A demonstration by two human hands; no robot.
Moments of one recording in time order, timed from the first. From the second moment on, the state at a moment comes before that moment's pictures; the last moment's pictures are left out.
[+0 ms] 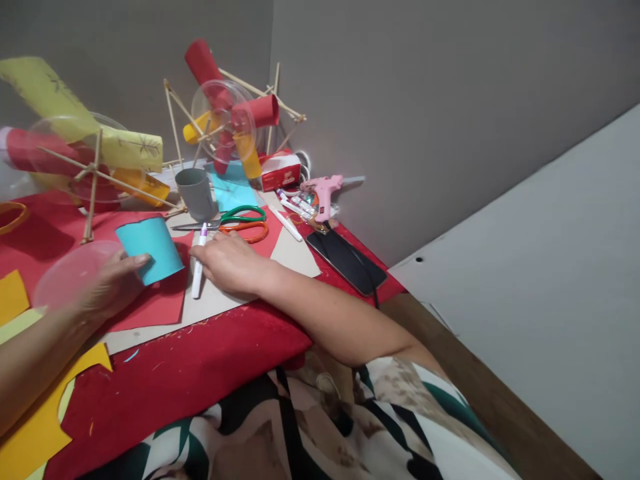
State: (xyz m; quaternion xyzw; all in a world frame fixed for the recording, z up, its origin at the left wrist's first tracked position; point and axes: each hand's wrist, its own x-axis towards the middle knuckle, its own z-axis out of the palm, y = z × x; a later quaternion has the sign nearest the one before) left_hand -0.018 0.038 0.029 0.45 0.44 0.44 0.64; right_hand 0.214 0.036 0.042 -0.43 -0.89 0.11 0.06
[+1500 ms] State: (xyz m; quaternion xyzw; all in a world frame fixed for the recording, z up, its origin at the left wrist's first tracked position) left_hand -0.020 0.047 0.022 0.45 0.42 0.42 0.67; right_hand 0.390 0.055 0.062 -0.75 -0.45 0.22 0.42
